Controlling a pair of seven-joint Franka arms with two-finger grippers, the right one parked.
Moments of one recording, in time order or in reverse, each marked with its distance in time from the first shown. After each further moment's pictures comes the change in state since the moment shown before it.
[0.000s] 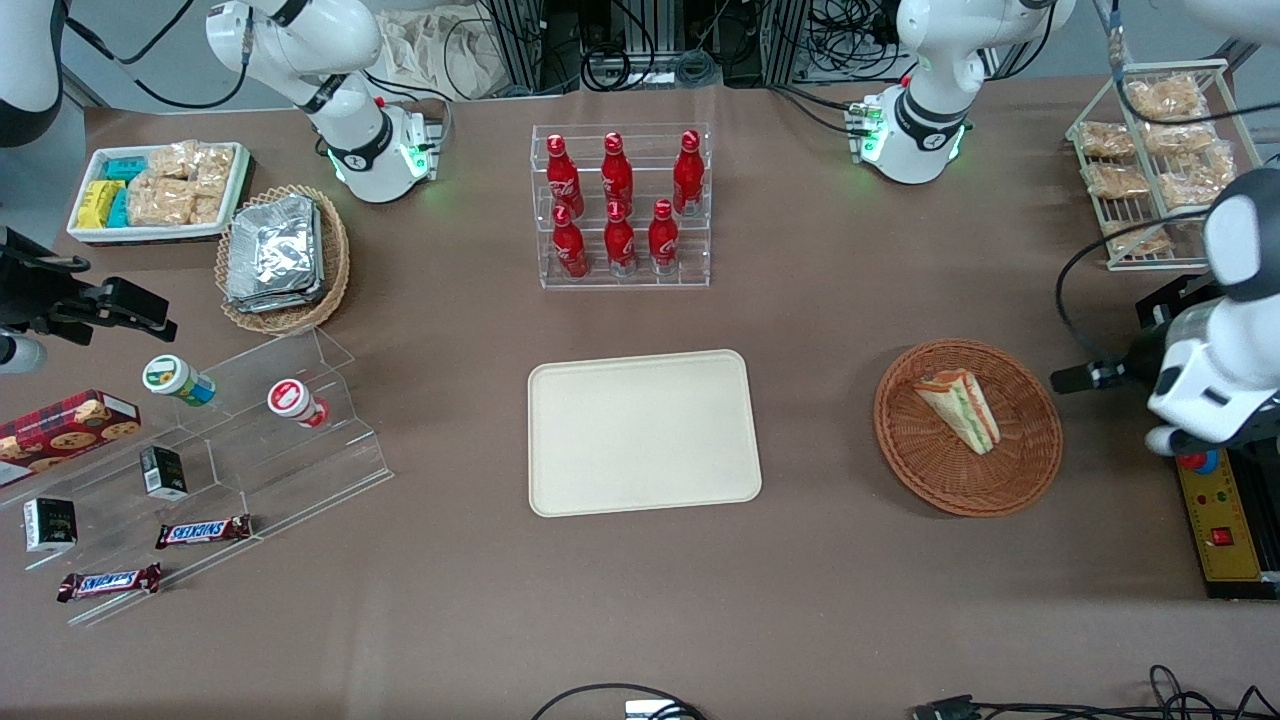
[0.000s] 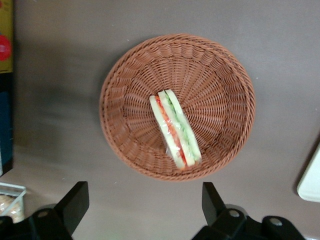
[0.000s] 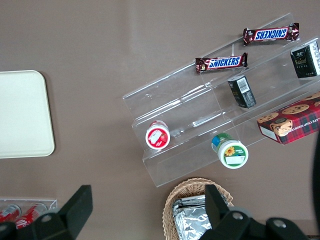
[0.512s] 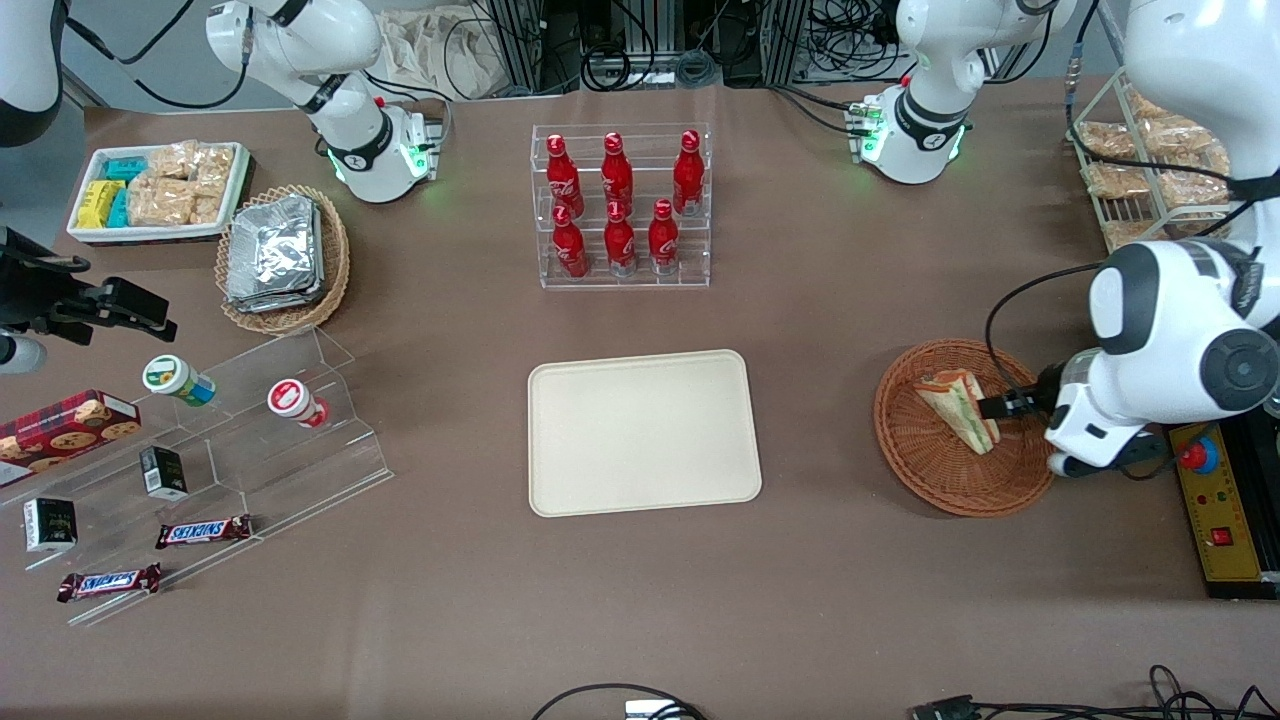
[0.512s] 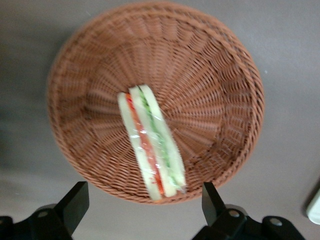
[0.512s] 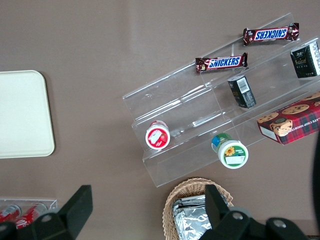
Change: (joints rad) arm -0.039 0.060 -0.009 -0.160 -0.056 0.176 -0.054
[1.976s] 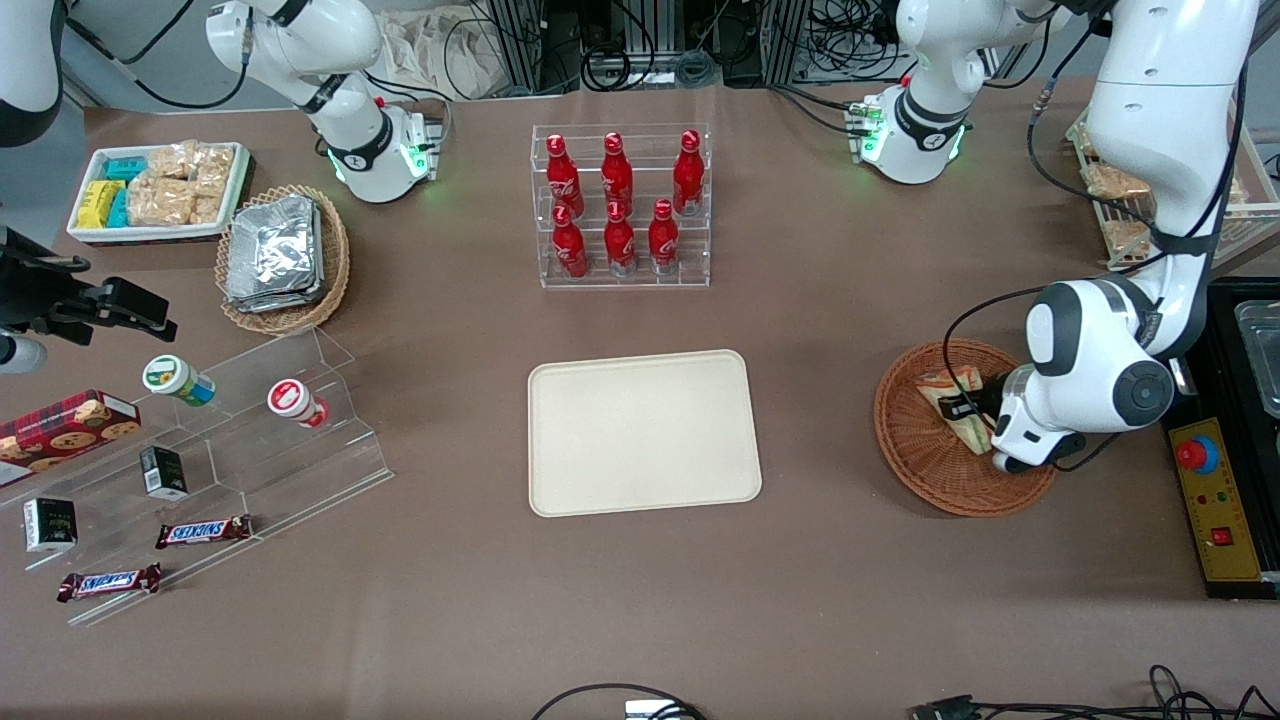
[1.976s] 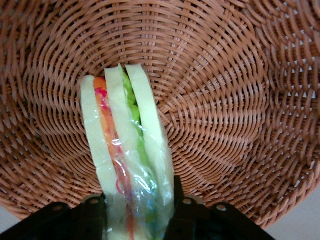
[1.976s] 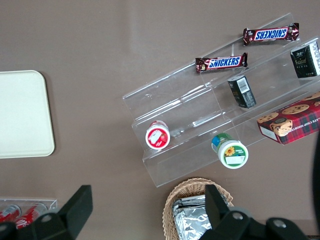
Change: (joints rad) arm 0.006 0.099 0.011 -0.167 -0.045 0.234 -0.001
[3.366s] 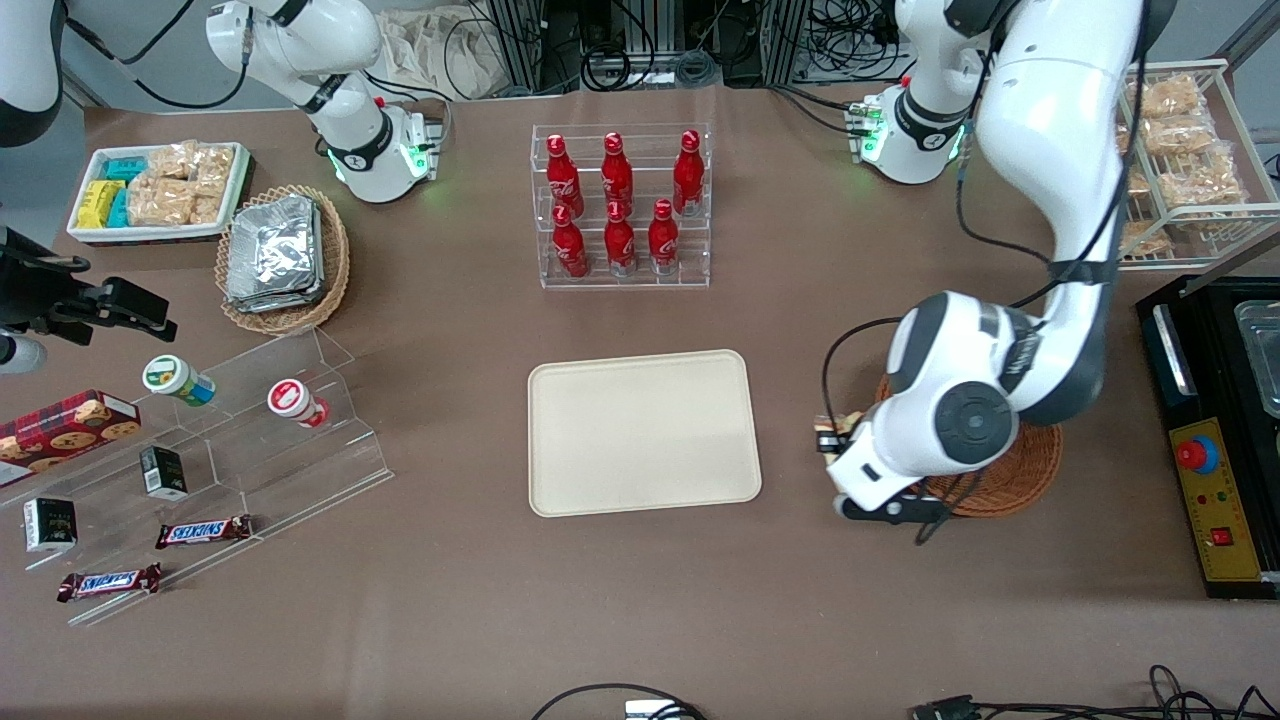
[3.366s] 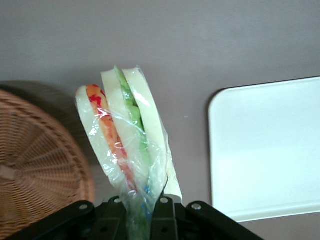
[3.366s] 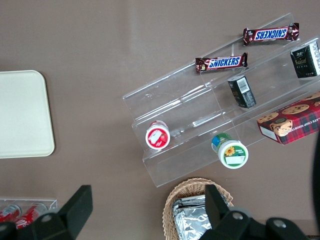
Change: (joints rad) arm -0.351 0.202 -0.036 0.616 0.045 -0.279 -0.037
